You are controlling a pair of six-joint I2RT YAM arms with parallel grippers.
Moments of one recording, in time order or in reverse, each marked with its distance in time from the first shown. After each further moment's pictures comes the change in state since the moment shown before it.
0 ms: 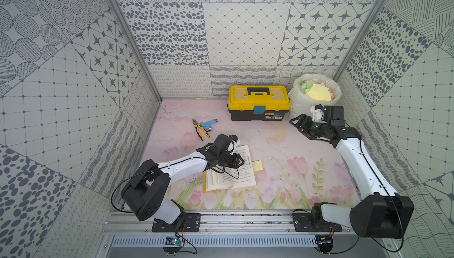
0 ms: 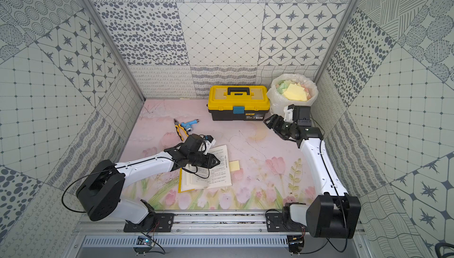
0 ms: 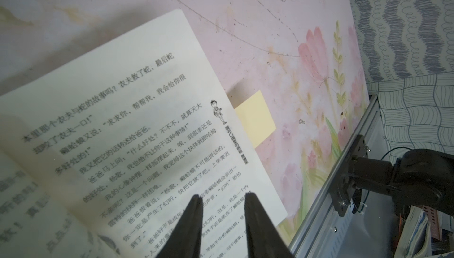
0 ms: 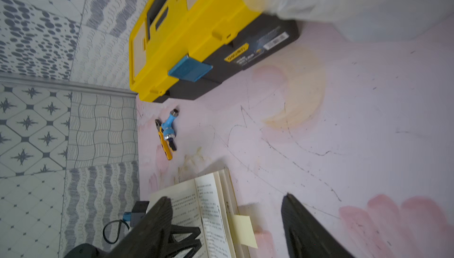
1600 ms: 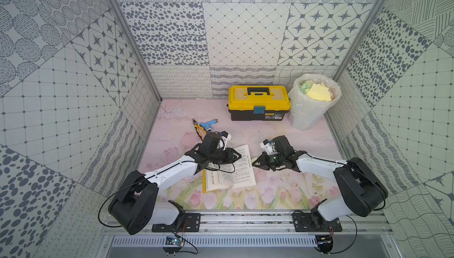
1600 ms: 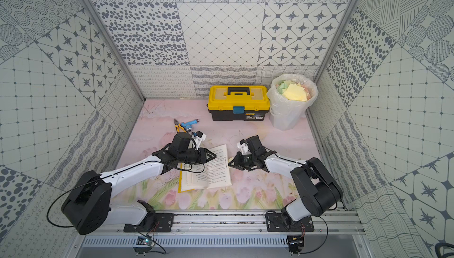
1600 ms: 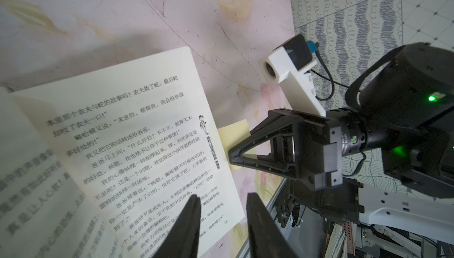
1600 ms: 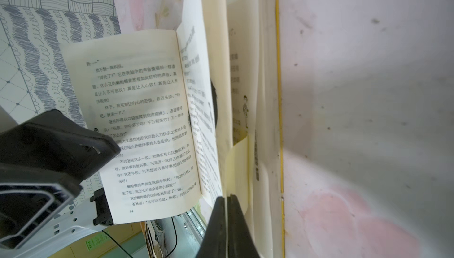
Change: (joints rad) left arm 0.107 -0.143 -0.081 0.113 0.132 -0.204; right arm 0.525 0.234 -0.427 0.573 -0.146 0.204
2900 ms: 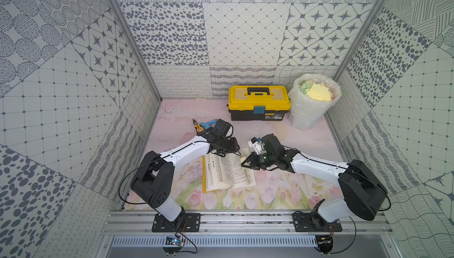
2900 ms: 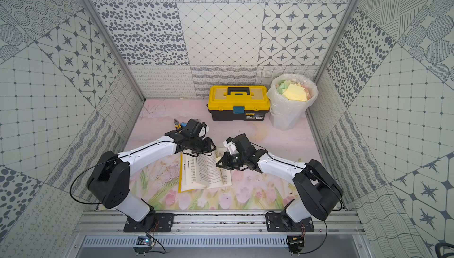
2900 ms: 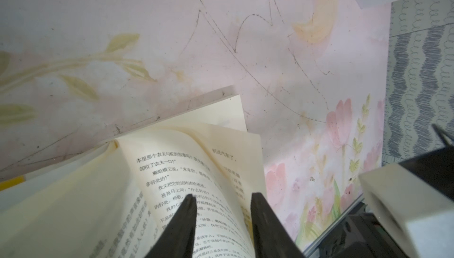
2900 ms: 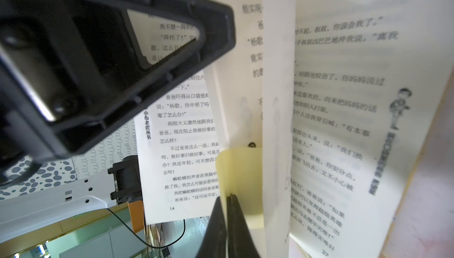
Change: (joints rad) left arm -0.011 0.278 0.385 -0.403 -0.262 0.089; right arm 0.173 -0.015 0.111 -0.025 0.050 0.034
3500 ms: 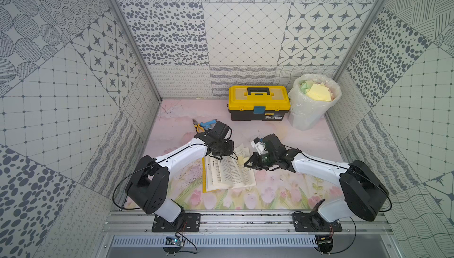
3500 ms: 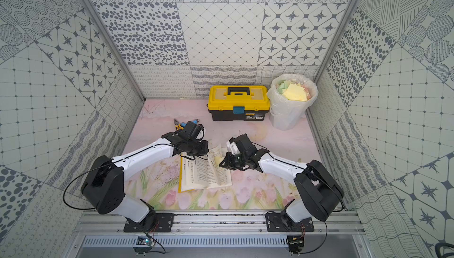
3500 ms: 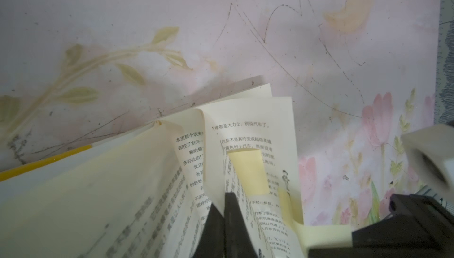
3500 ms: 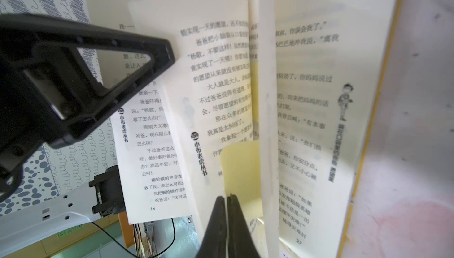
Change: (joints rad) left arm -0.008 -0.084 -0.047 -0.081 -0.117 0.054; right arm -0.037 -0.015 0.000 -0.077 0.057 -0.024
